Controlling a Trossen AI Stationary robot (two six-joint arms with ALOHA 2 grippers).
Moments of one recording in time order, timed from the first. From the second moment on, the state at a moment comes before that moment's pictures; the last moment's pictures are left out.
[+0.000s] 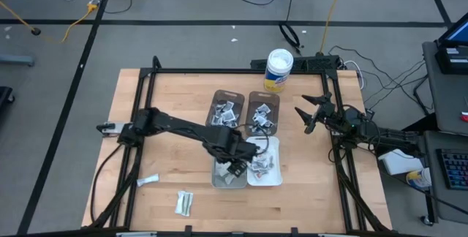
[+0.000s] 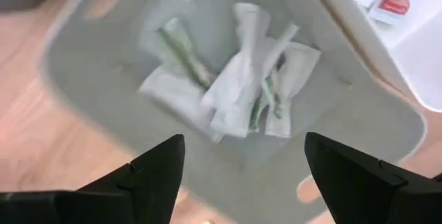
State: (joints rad) left arm -0.22 2.16 2.00 -1.38 0.11 -1.04; right arm -0.19 0.04 0.02 0.13 0.34 -0.07
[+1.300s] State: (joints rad) left arm -0.61 1.72 1.36 -1.11 0.21 -2.05; right arm -0.19 0.04 0.02 0.13 0.34 -0.07
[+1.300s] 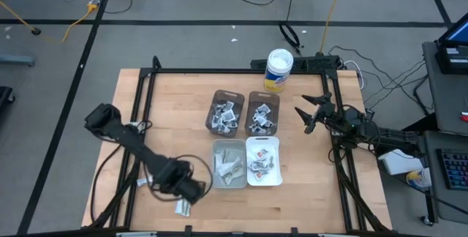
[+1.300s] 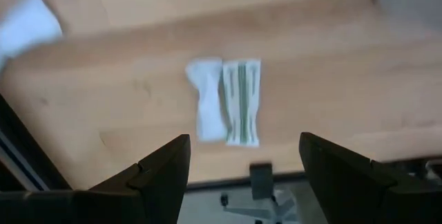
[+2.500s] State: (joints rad) left arm -0.72 1.84 1.13 -0.81 0.21 -2.12; right arm -0.19 0.04 0.02 0.13 0.34 -0.07
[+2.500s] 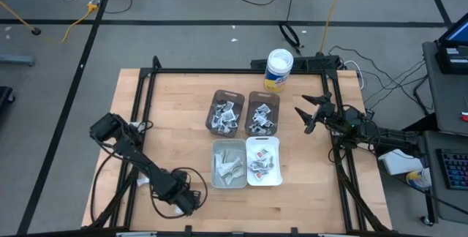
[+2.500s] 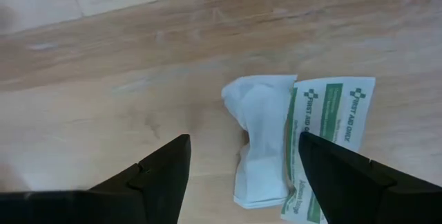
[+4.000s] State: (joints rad) left arm -0.69 1.50 1.13 -1.03 0.27 -1.68; right arm -0.19 0.04 0.02 0.13 0.34 -0.07
